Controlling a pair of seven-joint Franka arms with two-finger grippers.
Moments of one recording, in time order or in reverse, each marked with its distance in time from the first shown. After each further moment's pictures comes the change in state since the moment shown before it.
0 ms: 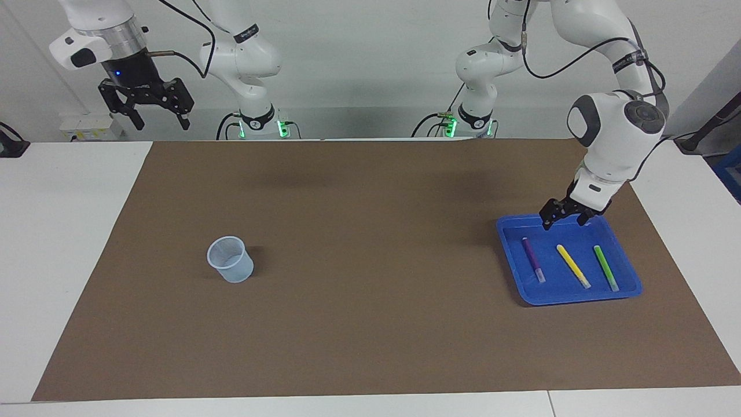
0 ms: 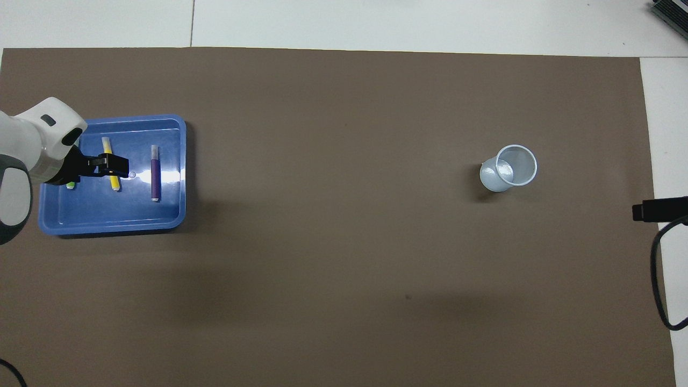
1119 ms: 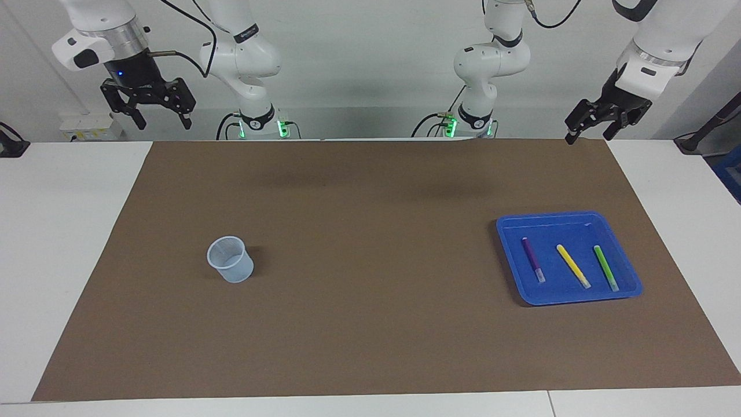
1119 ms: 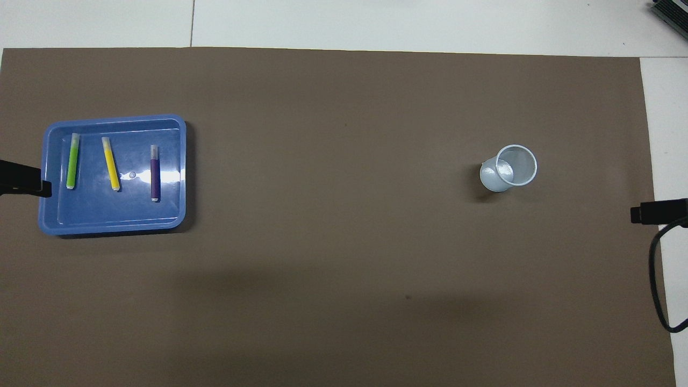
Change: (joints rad) left arm -0.243 -0.162 0.265 0.324 -0.112 -0.532 0.017; right arm 0.000 0.000 0.003 0.000 0.000 -0.012 0.000
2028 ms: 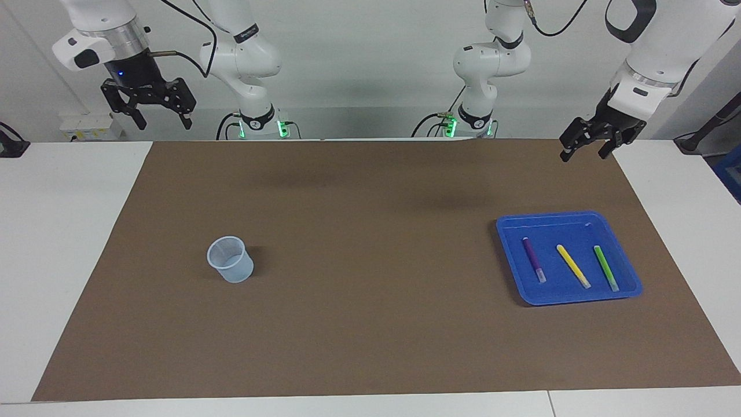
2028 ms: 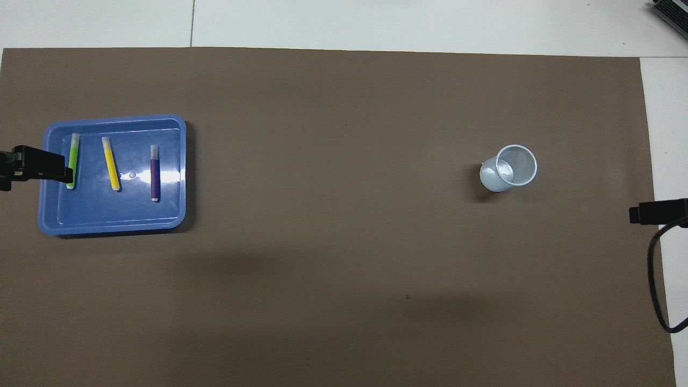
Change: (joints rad) left arm -0.028 0.034 0.012 -0.022 0.000 0.074 0.000; right arm 0.001 0.000 0.004 0.000 0.000 -0.004 0.000
